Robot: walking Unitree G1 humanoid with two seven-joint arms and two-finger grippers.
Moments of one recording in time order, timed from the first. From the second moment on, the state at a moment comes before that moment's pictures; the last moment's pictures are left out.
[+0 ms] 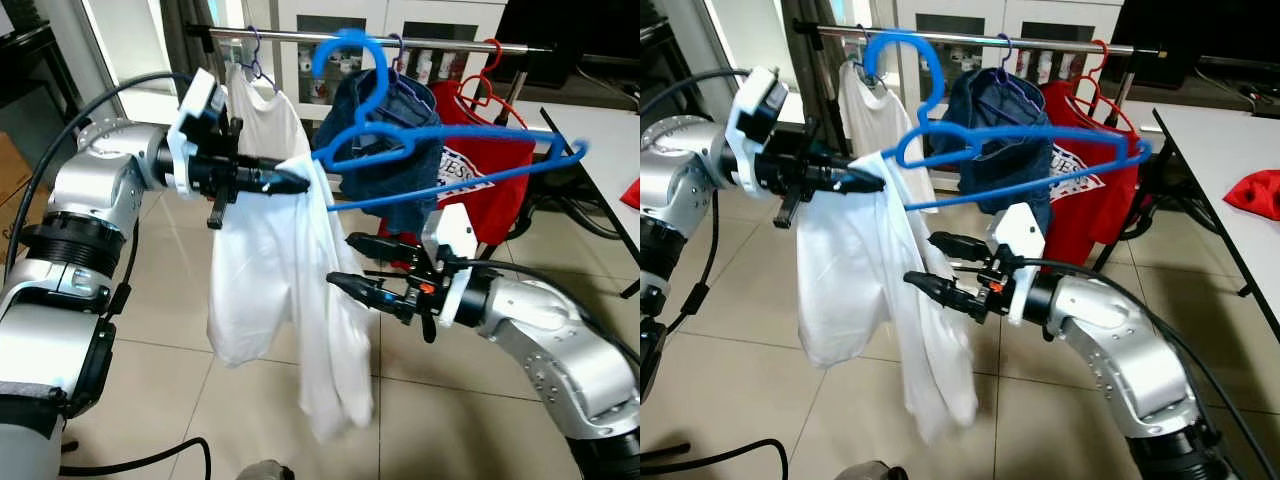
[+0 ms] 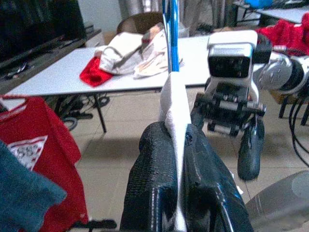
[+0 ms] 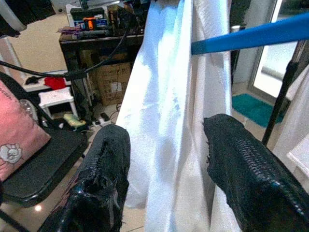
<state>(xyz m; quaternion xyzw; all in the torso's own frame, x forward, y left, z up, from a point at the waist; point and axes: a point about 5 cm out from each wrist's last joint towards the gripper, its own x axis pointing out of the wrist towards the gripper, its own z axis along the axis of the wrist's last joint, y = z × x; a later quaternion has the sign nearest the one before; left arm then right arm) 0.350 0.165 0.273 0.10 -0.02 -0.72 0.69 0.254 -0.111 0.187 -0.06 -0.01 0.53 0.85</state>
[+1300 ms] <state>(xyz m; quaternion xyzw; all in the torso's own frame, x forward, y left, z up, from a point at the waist) 0.352 0.153 0.312 0.07 -0.11 -0.71 0.70 0.254 -0.086 0.144 -0.05 0.06 0.63 0.78</state>
